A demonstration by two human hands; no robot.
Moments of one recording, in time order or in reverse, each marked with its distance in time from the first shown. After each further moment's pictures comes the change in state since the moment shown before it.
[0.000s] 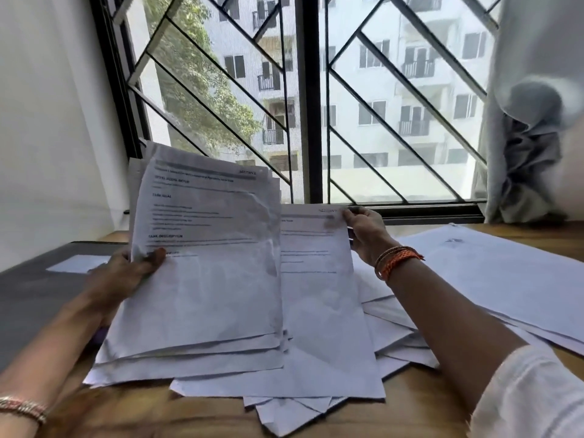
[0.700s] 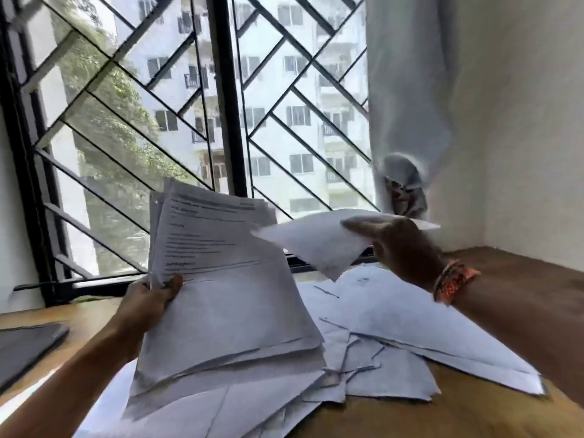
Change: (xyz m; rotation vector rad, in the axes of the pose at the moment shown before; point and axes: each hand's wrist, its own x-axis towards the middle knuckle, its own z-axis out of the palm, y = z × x) left_hand -0.025 0.079 0.114 -0.326 -0.154 0.127; right_hand -0.097 -0.118 -0.140 -1.493 0.183 -1.198
